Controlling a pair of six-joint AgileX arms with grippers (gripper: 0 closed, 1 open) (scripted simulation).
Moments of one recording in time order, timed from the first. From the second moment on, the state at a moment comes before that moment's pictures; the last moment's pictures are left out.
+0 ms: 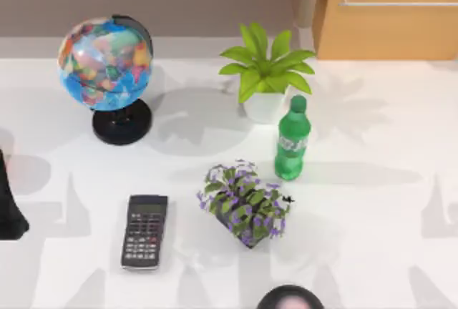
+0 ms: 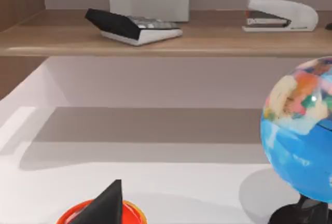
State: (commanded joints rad) left arm 0.00 0.00 0.00 0.00 0.00 0.00; right arm 0.00 0.00 0.00 0.00 0.00 0.00
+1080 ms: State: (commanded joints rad) left arm 0.00 0.00 0.00 0.00 0.00 0.00; right arm -0.58 0.88 0.62 0.27 -0.57 0.01
